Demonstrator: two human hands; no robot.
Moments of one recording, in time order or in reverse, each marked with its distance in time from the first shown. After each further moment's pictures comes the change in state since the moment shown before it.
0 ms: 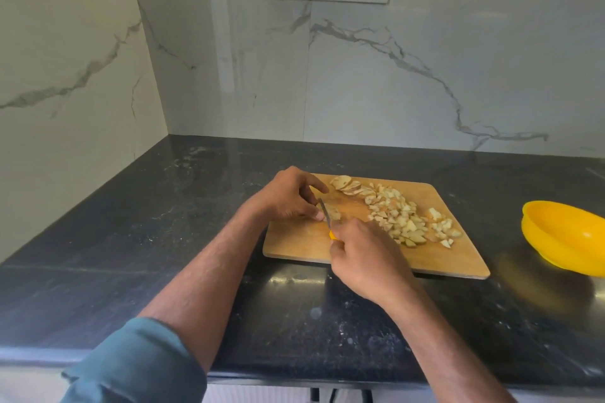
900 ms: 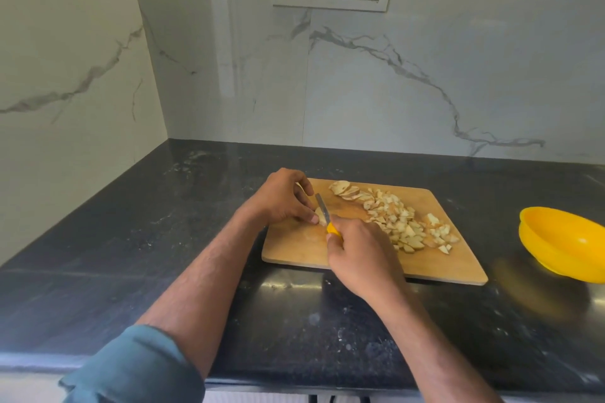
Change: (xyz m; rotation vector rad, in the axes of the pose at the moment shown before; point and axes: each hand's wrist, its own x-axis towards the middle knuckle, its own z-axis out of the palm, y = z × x) left_hand -0.005 0.003 -0.004 -0.131 0.075 -0.109; right_hand 0.009 0.001 0.010 0.056 0.168 0.000
